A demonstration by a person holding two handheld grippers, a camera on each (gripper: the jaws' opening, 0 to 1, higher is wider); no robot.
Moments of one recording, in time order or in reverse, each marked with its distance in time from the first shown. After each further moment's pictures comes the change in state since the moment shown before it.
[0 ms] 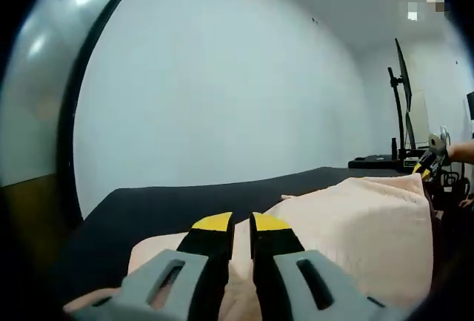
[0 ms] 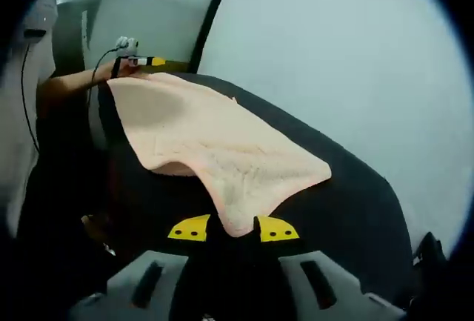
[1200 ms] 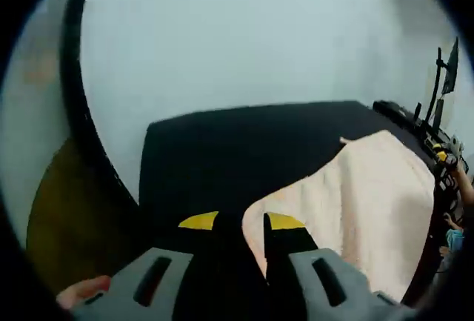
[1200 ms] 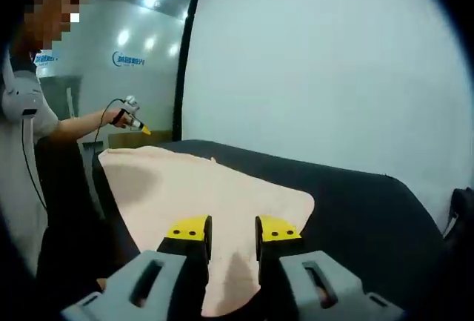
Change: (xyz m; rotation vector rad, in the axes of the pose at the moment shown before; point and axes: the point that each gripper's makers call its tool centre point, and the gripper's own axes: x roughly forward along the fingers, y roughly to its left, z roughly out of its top) left arm 0.020 0.143 -0.045 -0.082 0.817 0.031; right arm -0.025 -0.046 0.054 0.309 -0.327 0.014
